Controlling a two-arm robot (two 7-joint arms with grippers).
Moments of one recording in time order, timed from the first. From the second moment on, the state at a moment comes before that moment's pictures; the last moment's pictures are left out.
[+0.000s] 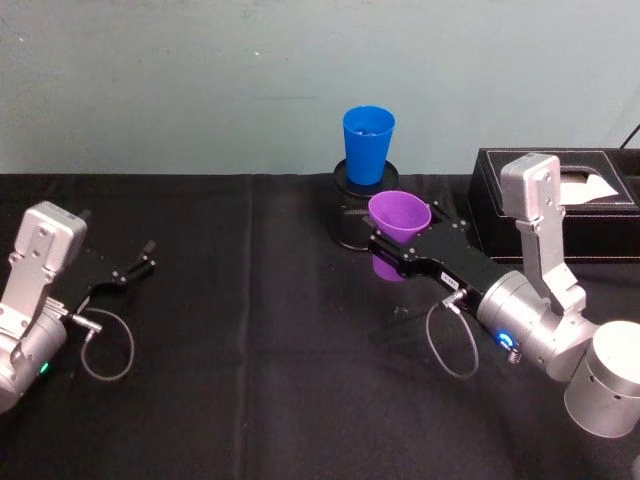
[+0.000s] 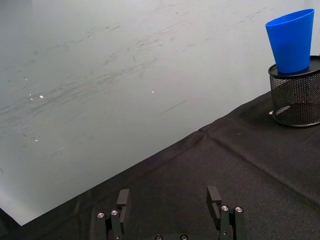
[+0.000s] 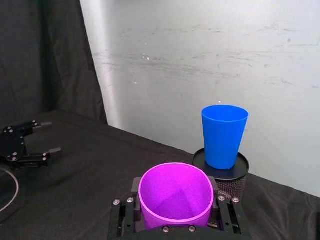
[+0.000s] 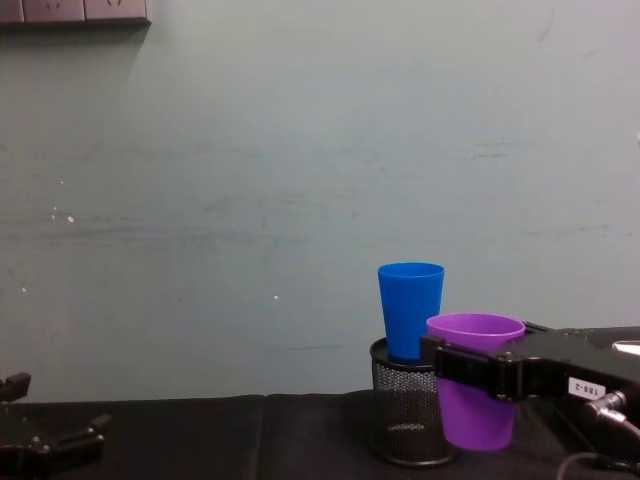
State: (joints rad) left arm -0.20 0.60 0.45 -1.41 -0.25 -0.12 0.03; right arm 0.20 0.31 -0.31 -1.52 0.31 0.05 0.35
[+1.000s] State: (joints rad) left arm -0.20 0.60 0.45 -1.41 -0.25 -0.12 0.03; right arm 0.20 0.31 -0.31 -1.52 0.31 0.05 0.35
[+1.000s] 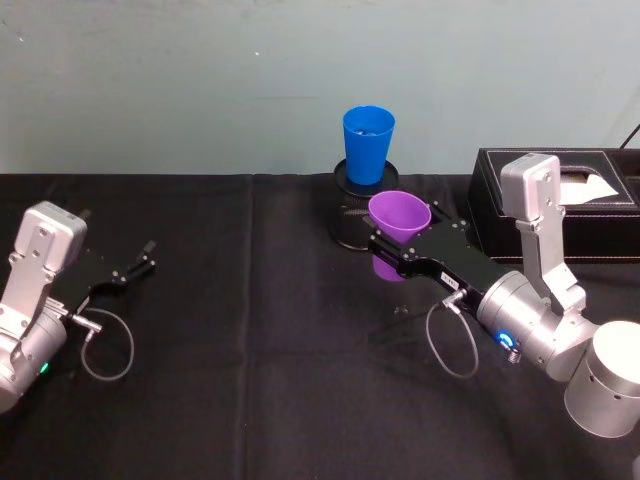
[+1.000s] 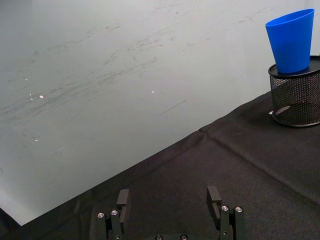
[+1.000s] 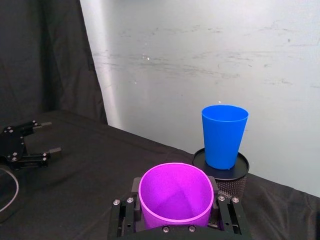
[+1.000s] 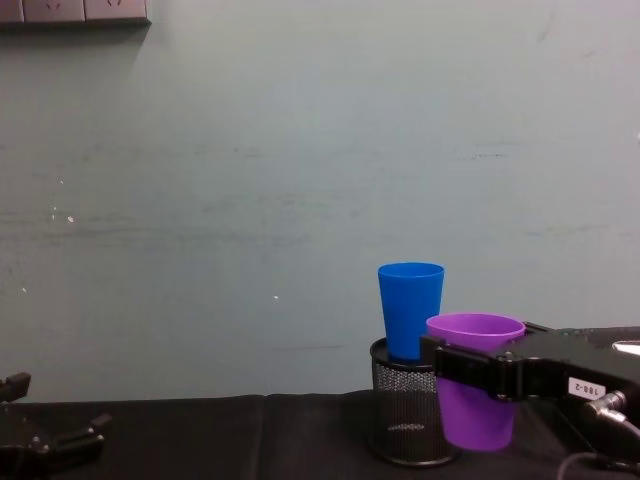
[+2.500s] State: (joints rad) left arm -0.20 0.60 0.45 -1.41 -0.25 -0.12 0.03; right arm 0.20 0.31 -0.31 -1.52 0.31 0.05 0.35
